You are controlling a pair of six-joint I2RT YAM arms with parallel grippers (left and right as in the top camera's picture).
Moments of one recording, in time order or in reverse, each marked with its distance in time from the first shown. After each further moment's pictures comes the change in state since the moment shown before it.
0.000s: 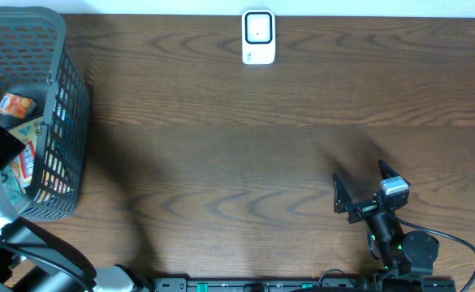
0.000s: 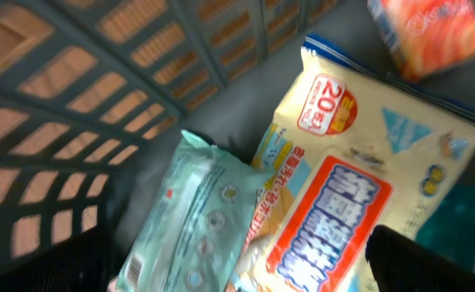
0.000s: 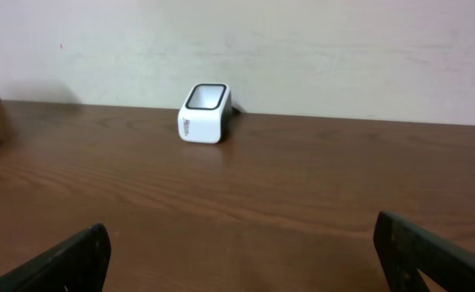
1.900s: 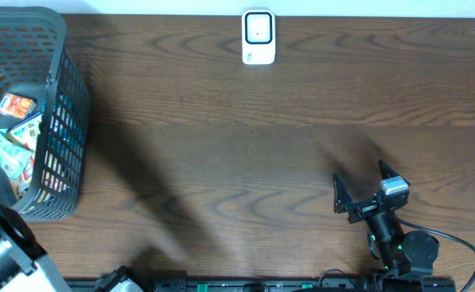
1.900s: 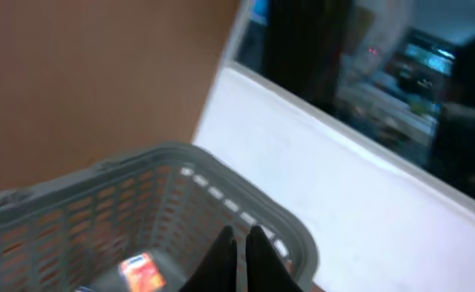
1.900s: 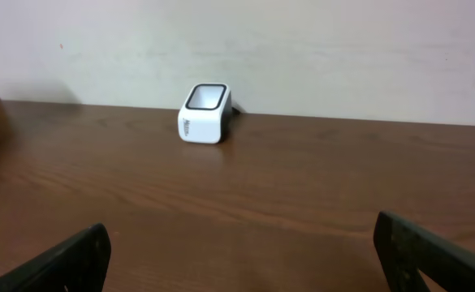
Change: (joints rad) left arm -0.037 -0.687 0.027 0.232 0.317 -0.316; right arm 0.000 0.000 0.000 0.000 0.000 0.000
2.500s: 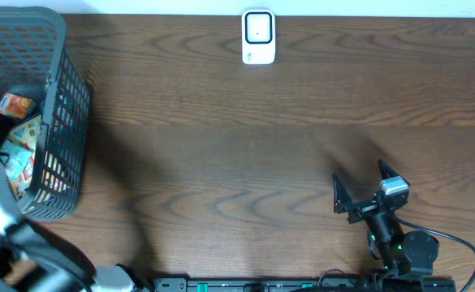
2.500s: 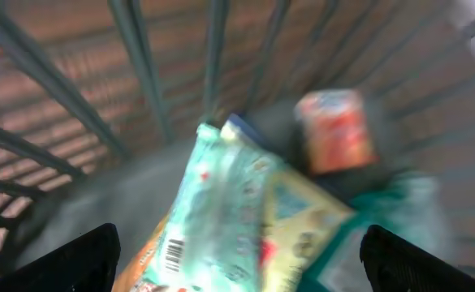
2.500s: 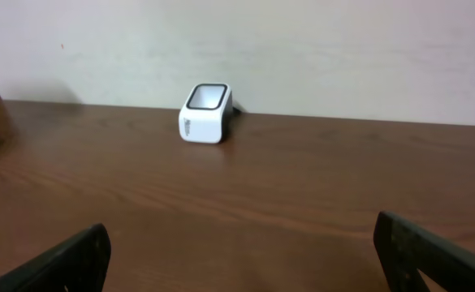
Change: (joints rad) left arm 0.000 0.712 -0.002 -0.102 -0.282 -0.006; right arm 0.003 0.000 0.000 0.000 0.000 0.000
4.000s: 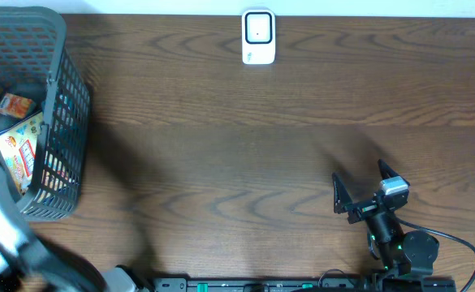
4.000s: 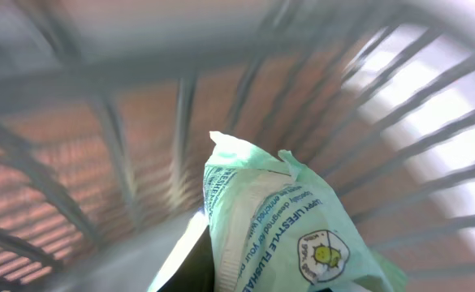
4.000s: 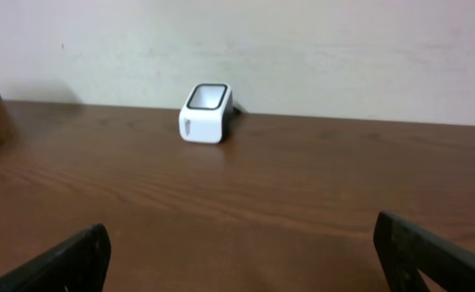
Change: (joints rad) left arm 0.002 -0.166 0.002 0.194 0.027 -0.019; right arm 0.001 0.000 0.000 0.000 0.000 0.000
